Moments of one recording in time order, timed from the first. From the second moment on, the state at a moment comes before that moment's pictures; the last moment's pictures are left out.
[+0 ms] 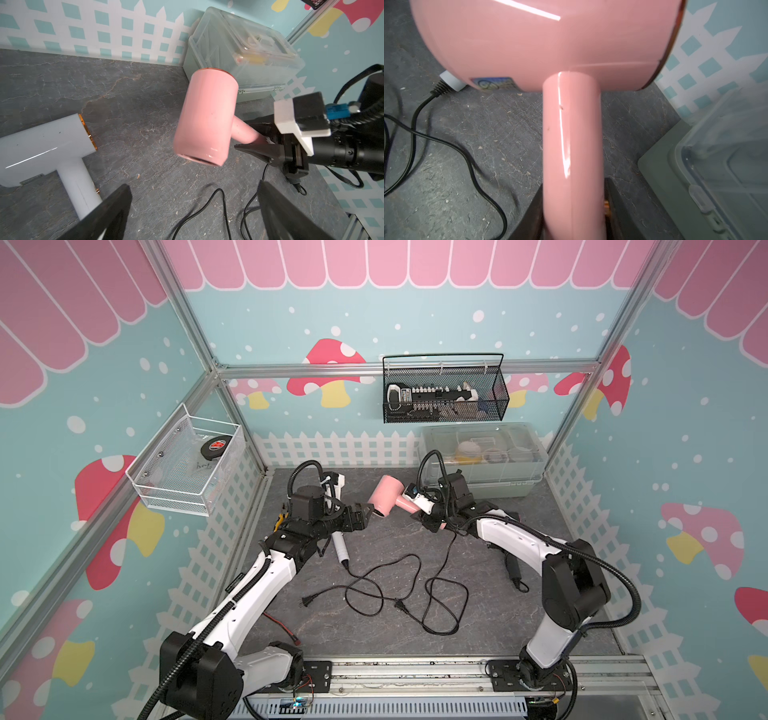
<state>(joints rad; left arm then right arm) -0.29 1.21 1.00 -0.26 0.31 -0.31 0.51 1.71 1.29 -0.26 -0.28 -0.59</state>
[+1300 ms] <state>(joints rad) -0.33 1.35 1.14 -0.41 0.87 -0.17 0.60 1.41 1.18 -0.35 -0.30 -1.05</state>
